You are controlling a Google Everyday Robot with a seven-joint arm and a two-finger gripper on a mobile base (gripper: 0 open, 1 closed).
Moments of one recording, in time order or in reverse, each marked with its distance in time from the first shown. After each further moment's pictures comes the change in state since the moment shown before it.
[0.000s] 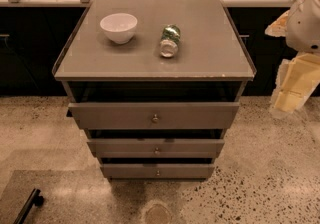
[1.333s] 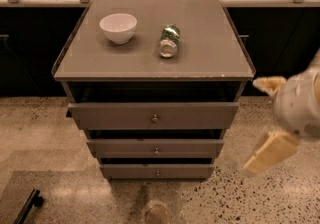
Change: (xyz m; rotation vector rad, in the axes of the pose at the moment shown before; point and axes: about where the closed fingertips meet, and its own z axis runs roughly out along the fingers) arm -0.005 0.078 0.063 0.036 -0.281 0.138
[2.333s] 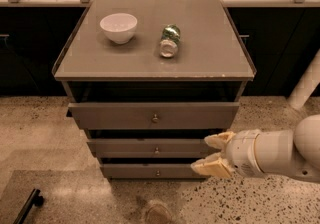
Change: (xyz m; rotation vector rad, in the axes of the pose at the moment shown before) arm 0.030 0.034 0.163 -0.077 -0.258 0.281
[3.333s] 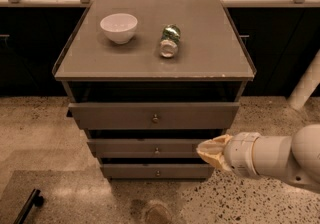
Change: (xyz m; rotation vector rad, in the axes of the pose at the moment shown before) arm 0.000 -0.009 0.008 0.055 -0.059 0.002
